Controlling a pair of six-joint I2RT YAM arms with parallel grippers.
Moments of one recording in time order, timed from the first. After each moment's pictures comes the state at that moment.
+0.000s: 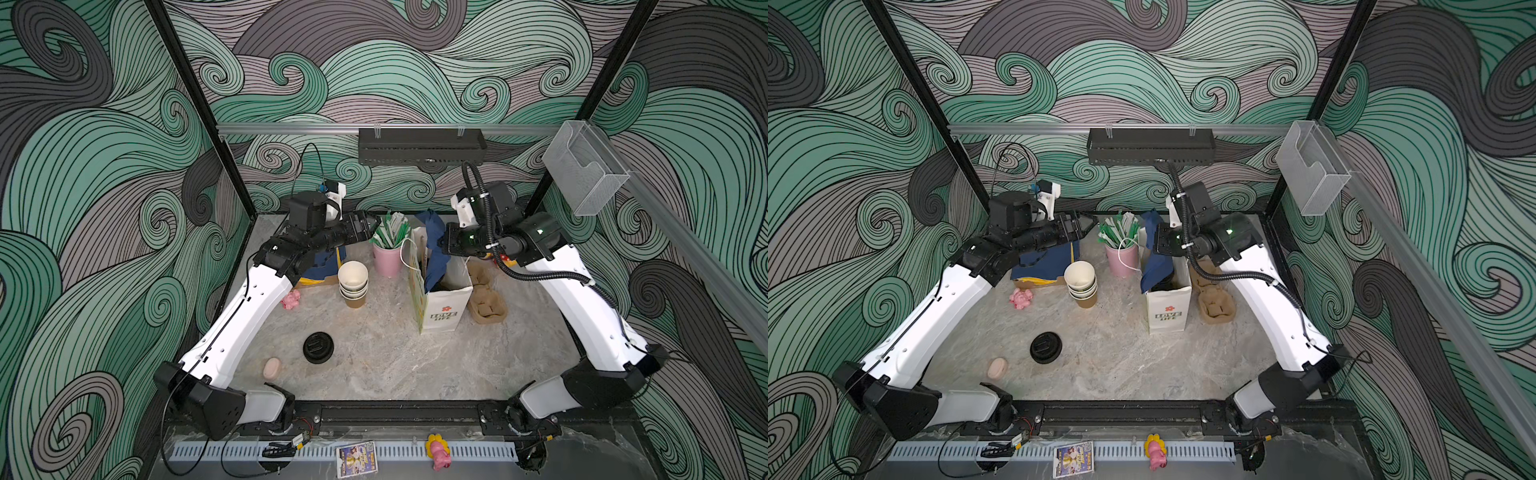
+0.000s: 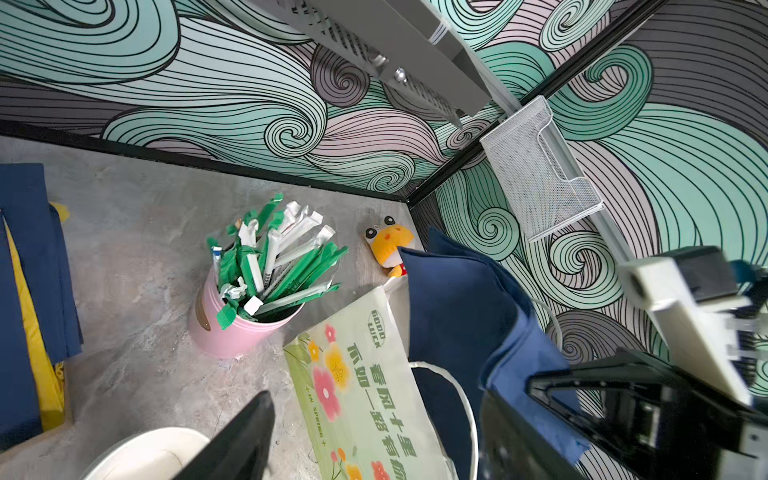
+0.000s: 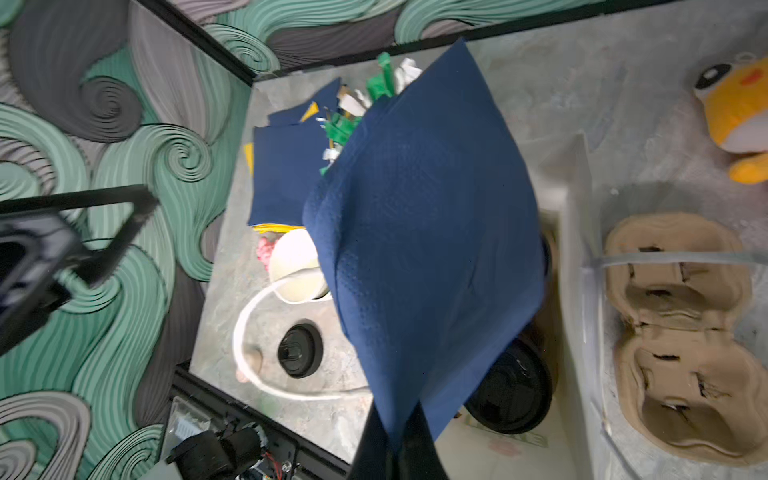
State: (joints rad) left arm -0.42 1.33 1.46 -0.52 0.30 -0.60; right arm 0.55 1.52 1.87 -1.19 -0.08 0.51
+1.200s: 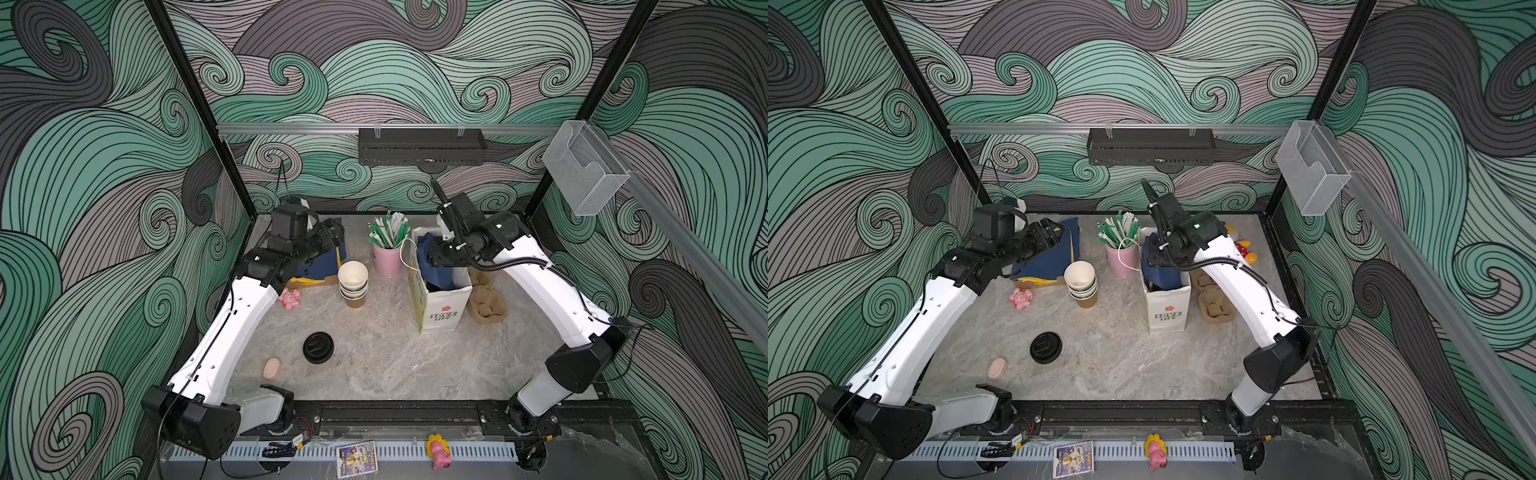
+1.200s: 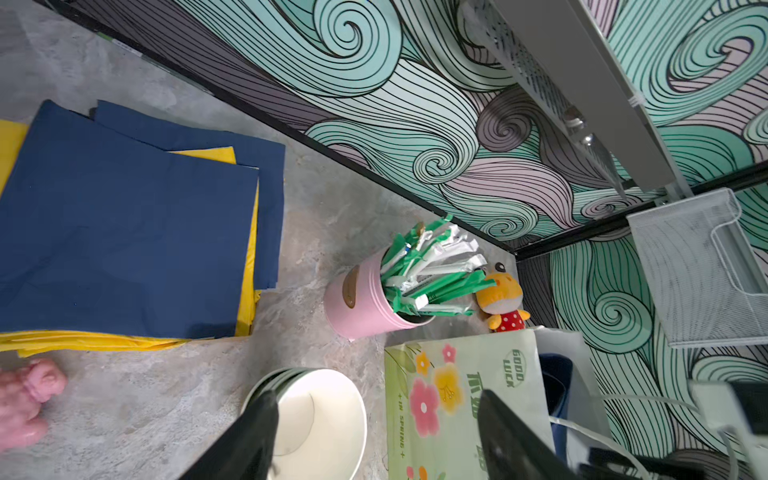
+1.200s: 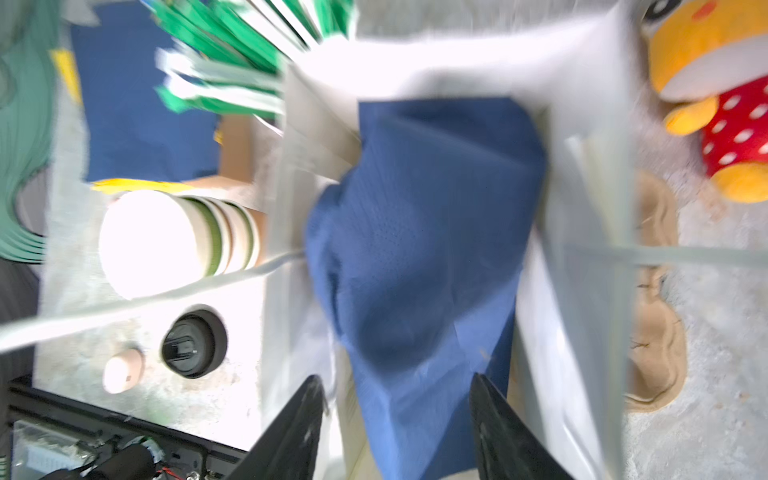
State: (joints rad) left arm -0.28 1.24 1.36 -0.67 0.05 -0.69; right arm 0.60 1.61 1.88 -1.28 0.05 0.46
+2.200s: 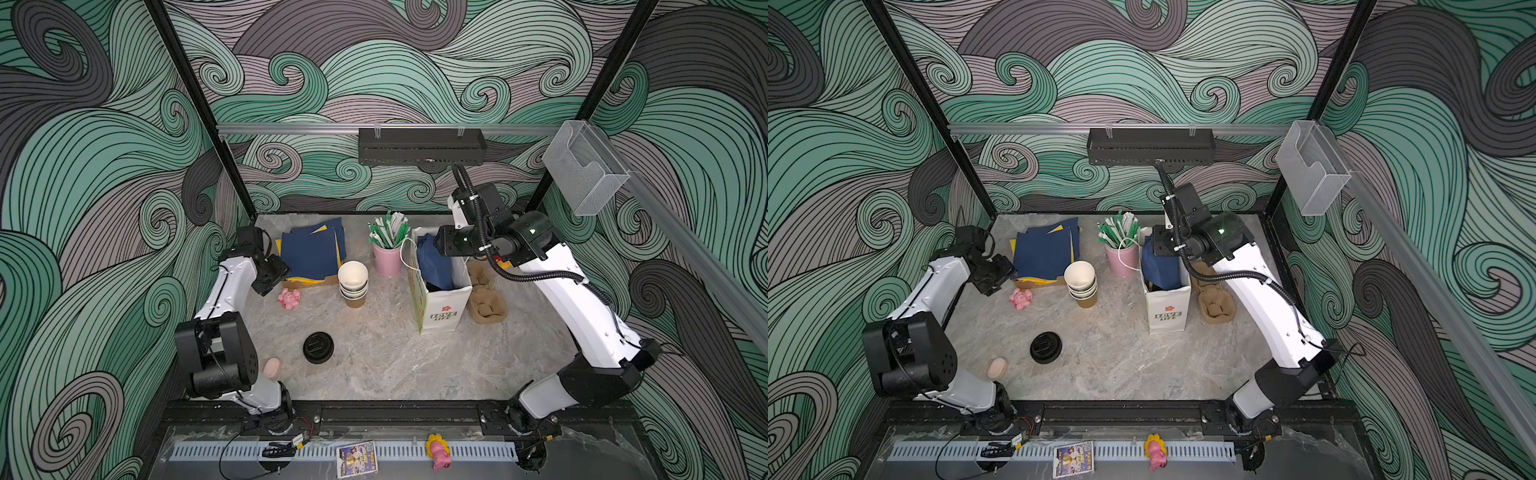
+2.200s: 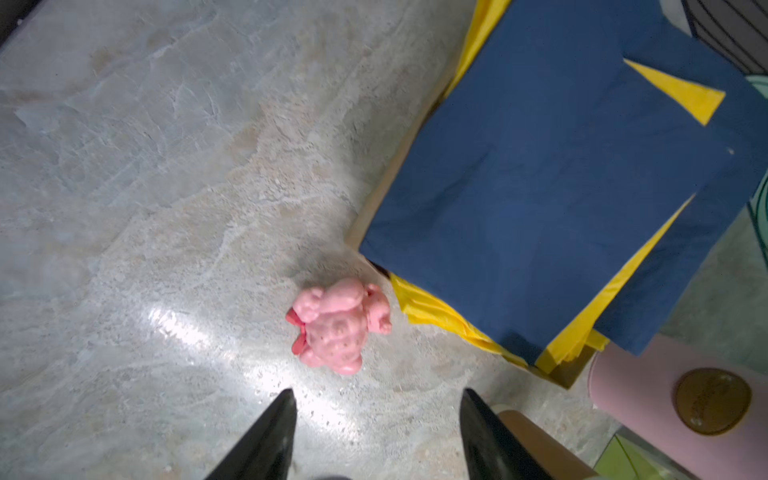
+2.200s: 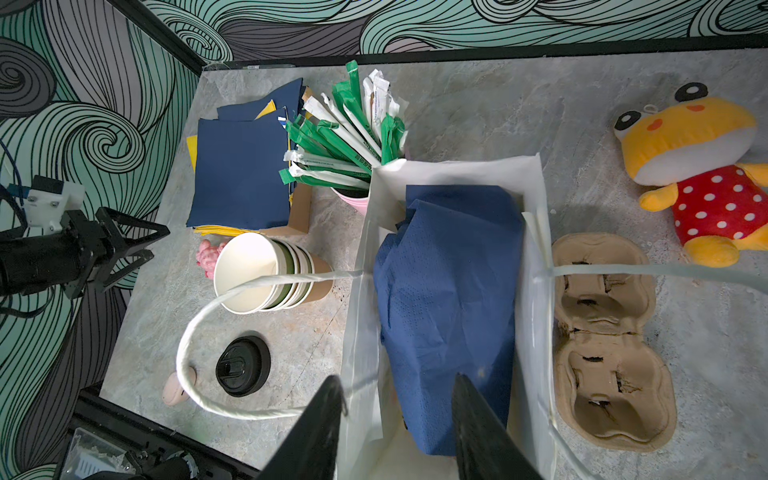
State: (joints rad) left arm 0.26 1.57 1.21 -0.82 0.16 -0.55; right arm 0.61 1.54 1.94 -1.23 0.07 0.44
